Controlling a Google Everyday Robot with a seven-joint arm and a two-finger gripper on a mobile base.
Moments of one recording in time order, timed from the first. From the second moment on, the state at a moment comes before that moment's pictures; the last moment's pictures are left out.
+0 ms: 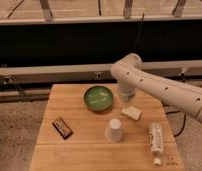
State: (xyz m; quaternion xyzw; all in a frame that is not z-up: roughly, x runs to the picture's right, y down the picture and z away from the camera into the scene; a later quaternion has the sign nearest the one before) arm 0.143 0.078 0.741 -0.34 -0.02 -0.21 0.92
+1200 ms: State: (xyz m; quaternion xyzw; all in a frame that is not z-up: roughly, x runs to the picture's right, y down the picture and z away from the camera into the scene) arm 0.245 0.062 0.751 -0.41 -0.03 -0.07 0.91
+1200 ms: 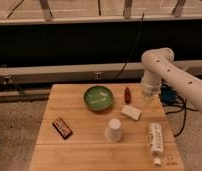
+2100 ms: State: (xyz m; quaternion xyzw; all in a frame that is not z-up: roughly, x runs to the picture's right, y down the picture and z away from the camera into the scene) arm 0.158 0.029 0.768 -0.39 -0.07 -0.13 0.91
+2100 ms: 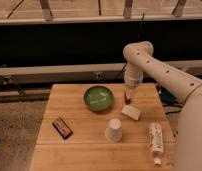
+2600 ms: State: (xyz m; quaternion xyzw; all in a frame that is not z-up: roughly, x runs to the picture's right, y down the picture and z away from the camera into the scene) arm 0.110 0.051 0.746 -0.39 -0.09 -0.20 0.90
